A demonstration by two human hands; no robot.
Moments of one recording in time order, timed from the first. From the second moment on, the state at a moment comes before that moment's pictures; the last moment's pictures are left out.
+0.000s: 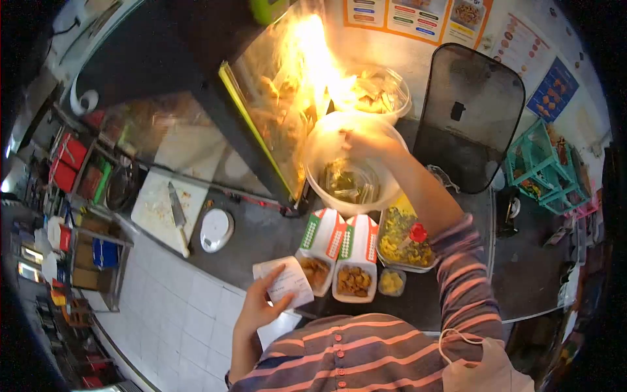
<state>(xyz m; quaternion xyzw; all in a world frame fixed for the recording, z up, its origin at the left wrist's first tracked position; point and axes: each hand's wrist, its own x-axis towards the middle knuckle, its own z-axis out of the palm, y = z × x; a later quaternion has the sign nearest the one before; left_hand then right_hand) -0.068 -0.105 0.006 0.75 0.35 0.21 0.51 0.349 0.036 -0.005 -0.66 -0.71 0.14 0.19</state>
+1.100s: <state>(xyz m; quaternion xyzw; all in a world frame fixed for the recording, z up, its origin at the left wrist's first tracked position) -0.012 0.008 -0.001 0.70 0.27 0.20 0.63 0.384 0.042 0.012 -0.58 -0.64 0.44 0.25</state>
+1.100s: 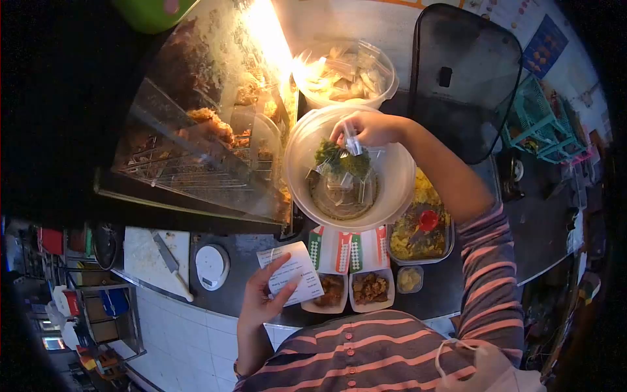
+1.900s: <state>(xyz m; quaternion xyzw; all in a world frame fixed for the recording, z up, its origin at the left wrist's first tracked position) -0.003 -0.033 0.022 0.75 0.22 0.17 0.60 0.319 -0.429 -0.048 -0.96 -0.09 0.11 0.26</state>
